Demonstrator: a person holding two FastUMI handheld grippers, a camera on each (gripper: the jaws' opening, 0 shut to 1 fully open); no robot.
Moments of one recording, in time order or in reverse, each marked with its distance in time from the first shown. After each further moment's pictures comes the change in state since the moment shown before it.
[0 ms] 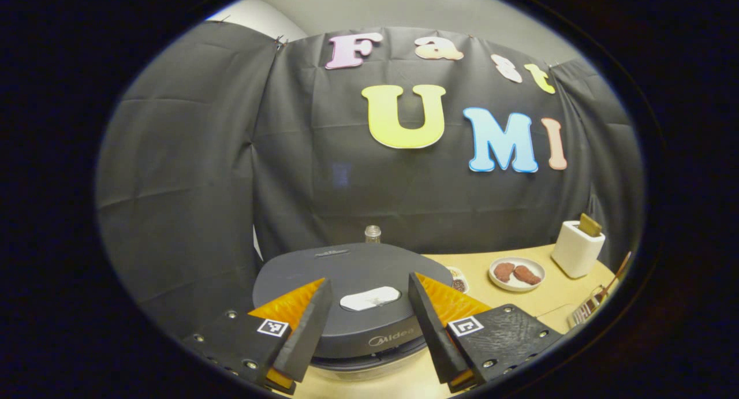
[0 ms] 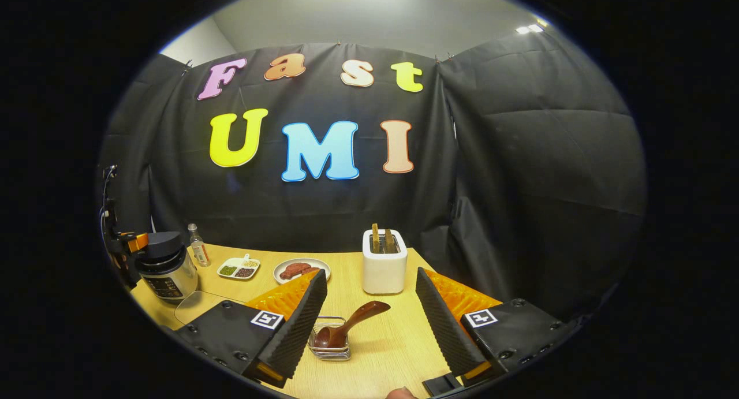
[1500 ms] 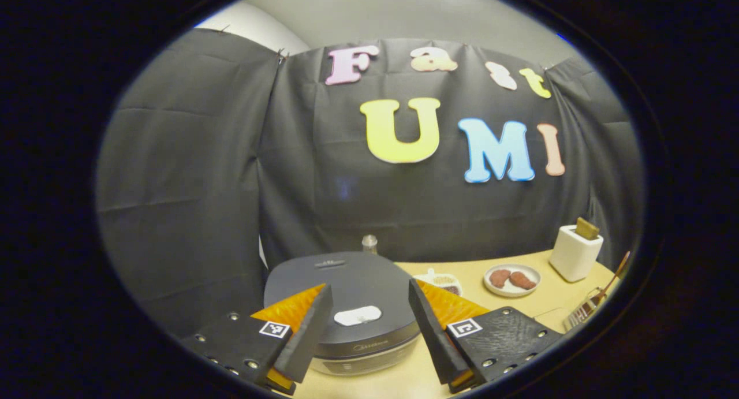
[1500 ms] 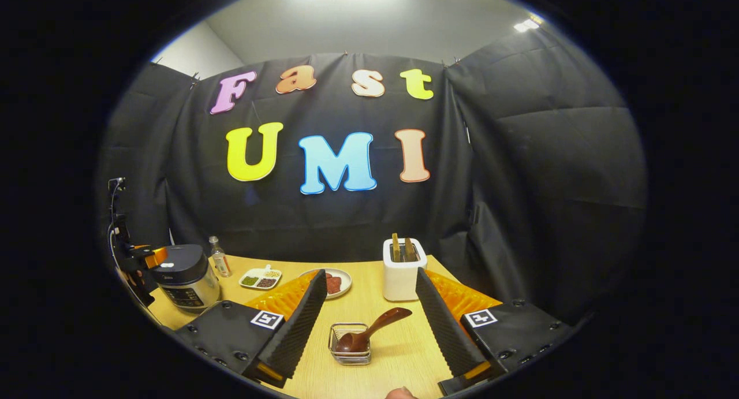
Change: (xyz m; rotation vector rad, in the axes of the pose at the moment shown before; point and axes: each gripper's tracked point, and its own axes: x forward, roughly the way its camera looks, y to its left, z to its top) left arm -0.070 -0.038 0.050 0.017 -0.124 0.018; right arm -0.016 0.026 0.020 0.042 -0.068 0.124
